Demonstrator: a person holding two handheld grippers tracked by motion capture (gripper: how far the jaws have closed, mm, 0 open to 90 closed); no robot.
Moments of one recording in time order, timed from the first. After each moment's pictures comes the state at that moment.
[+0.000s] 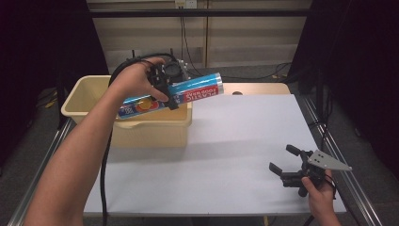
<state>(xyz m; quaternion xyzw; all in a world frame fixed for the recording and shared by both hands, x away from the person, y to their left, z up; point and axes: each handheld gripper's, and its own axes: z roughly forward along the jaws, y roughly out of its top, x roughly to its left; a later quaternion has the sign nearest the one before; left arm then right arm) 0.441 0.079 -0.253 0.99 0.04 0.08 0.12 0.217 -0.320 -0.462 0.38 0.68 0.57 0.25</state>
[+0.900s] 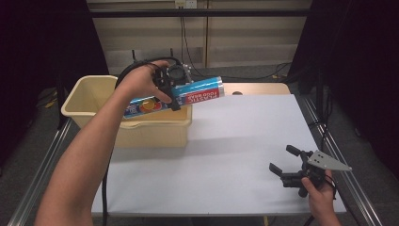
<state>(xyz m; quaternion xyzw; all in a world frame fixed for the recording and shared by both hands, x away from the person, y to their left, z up) 0.454 0.072 -0.272 0.99 0.03 0.08 0.11 0.216 -0.321 -0.463 0.38 0.68 0.57 0.25</state>
